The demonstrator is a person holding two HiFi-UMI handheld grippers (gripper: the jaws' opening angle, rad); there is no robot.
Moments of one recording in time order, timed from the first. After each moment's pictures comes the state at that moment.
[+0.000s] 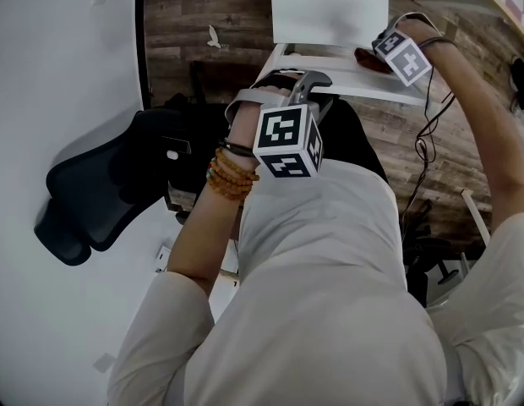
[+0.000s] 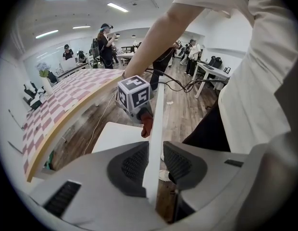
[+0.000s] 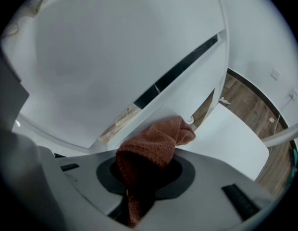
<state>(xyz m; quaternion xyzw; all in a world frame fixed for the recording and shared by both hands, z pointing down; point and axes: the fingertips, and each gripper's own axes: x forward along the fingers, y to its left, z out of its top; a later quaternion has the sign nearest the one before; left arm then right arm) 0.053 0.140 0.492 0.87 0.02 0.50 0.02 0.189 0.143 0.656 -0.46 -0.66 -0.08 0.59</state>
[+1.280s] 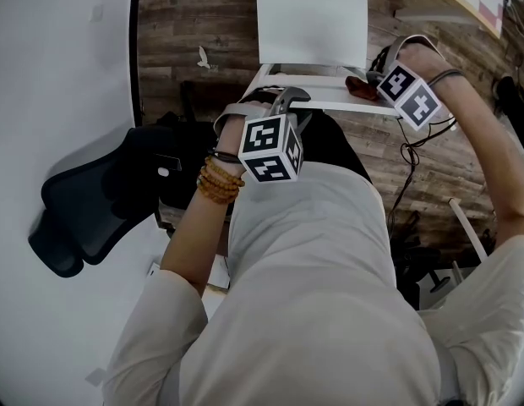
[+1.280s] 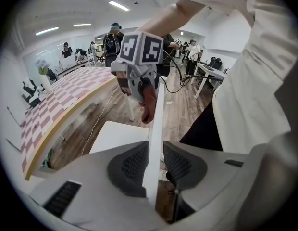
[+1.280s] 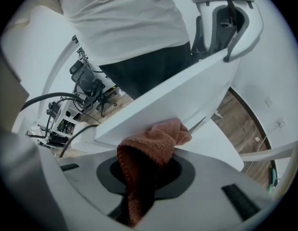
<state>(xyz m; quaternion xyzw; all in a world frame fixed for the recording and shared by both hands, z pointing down) 0.053 0.141 0.489 0.87 0.03 0.50 0.03 0.200 0.147 0.547 -0.46 -0.66 -0.16 0.57</state>
